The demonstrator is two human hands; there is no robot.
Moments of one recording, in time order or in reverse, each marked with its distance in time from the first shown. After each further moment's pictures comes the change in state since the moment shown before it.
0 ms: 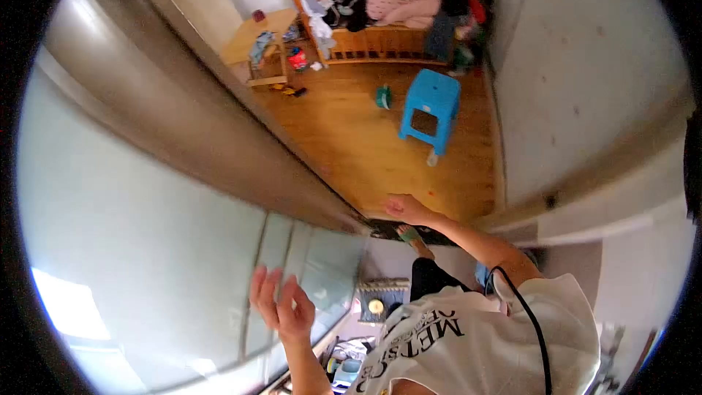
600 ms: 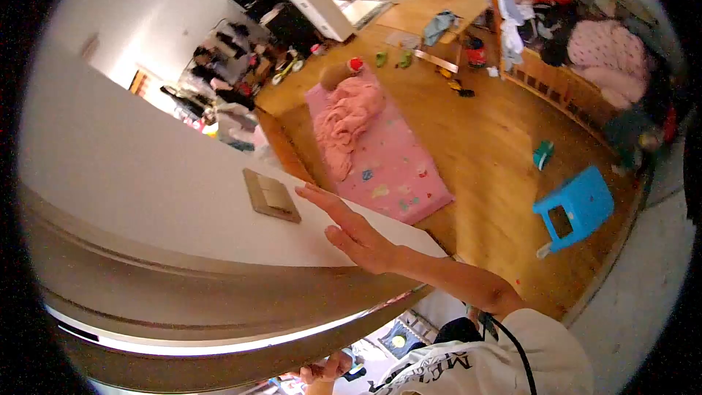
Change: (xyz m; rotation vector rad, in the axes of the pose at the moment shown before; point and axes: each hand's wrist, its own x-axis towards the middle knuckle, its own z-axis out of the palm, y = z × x) left_hand 0.075 0.046 0.033 1.030 -0.161 -0.074; right_hand 0.222 -0.308 -0.067 0.802 -0.343 -0.888
